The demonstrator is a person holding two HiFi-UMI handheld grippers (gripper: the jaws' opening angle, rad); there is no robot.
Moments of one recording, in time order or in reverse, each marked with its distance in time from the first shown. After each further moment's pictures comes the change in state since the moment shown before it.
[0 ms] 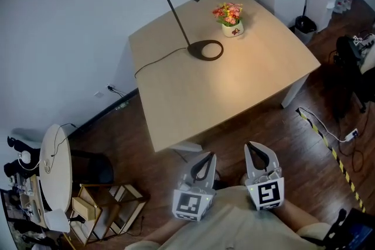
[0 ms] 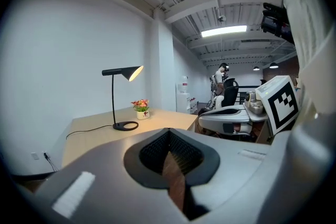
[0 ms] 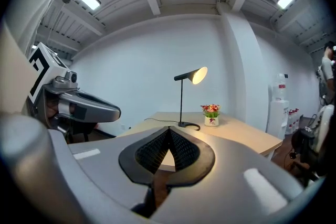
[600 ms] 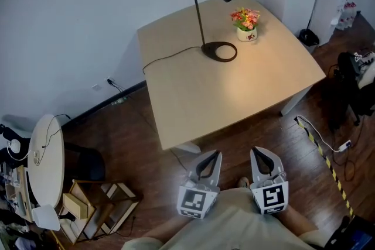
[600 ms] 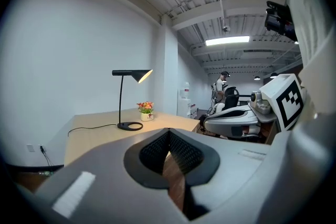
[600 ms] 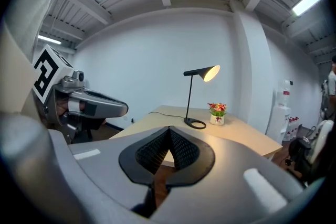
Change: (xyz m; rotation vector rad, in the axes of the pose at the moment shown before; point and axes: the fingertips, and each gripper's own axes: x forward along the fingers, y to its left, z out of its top) left arm -0.024 0.044 -0.012 -0.073 -0.055 -0.016; right arm 0.011 0.051 -0.001 -0.090 0.100 0.008
